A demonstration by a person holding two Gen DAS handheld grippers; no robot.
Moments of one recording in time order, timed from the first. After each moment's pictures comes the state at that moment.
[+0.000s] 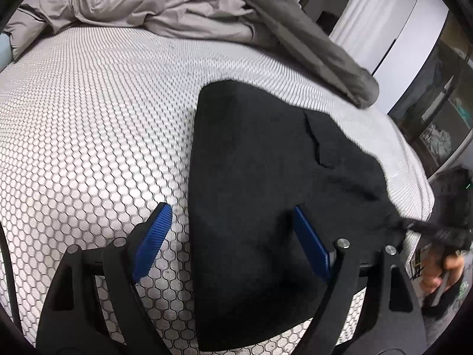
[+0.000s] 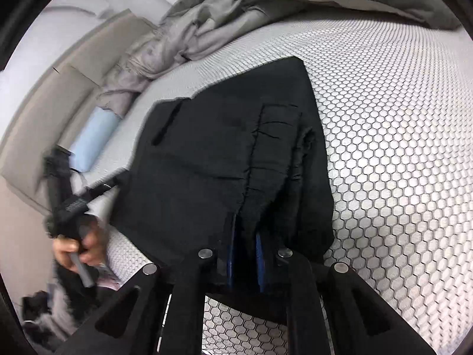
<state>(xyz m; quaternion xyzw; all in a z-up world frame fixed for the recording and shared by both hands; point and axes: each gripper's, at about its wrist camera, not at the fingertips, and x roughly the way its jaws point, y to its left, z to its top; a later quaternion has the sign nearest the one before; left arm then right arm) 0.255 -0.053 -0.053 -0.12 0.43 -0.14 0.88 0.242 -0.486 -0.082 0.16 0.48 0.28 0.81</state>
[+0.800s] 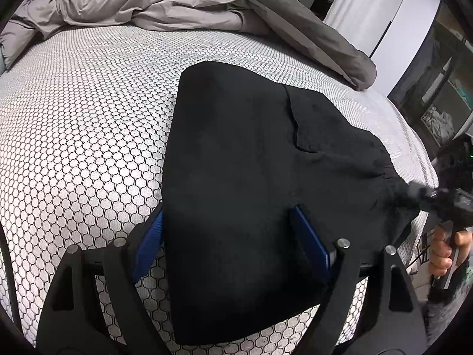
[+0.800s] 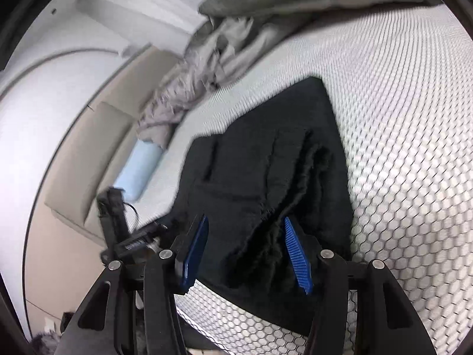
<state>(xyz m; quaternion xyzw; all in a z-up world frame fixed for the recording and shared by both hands) 0.245 -0.071 -0.057 -0.09 0.44 -0.15 0.88 0.261 -0.493 -0.081 0.26 0.46 0.34 0.78</state>
